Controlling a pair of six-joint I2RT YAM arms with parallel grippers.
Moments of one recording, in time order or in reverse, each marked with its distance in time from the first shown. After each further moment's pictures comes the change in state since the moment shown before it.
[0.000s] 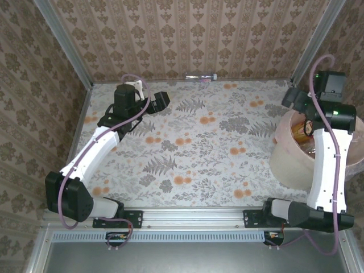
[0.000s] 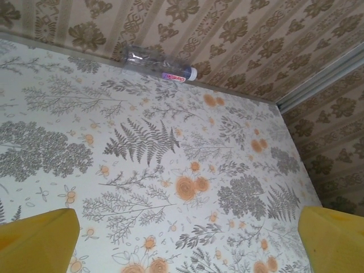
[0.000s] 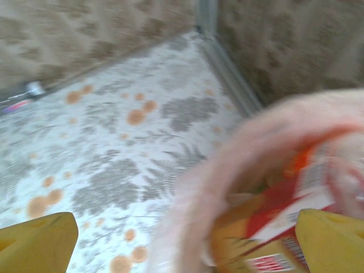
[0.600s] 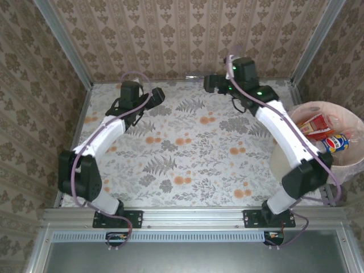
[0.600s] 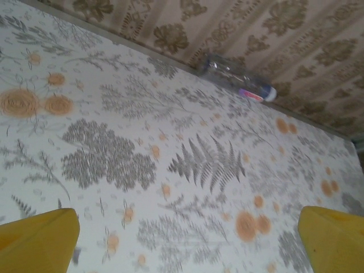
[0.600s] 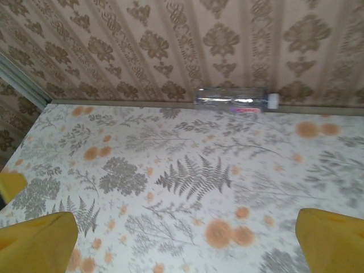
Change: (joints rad) left arm 0.054 0.238 0.085 0.045 -0.159 -0.069; right arm 0.527 0.396 -0.046 0.657 -0.130 0.051
